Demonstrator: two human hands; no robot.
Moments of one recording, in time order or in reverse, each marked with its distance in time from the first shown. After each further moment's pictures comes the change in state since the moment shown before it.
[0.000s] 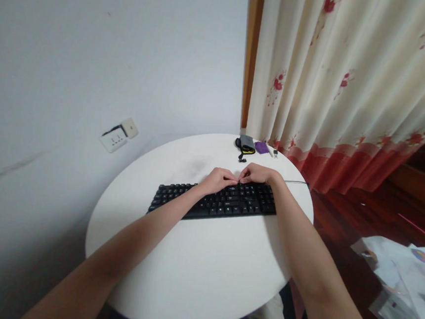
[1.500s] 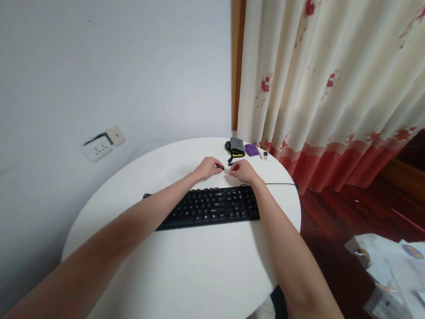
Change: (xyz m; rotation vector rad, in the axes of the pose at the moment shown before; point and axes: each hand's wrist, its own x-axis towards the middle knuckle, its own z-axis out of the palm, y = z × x) left_hand 0.075 -0.041 -0.023 0.388 0.055 -0.207; right_hand 0.030 0.019 0.008 0.238 0.524 0.051
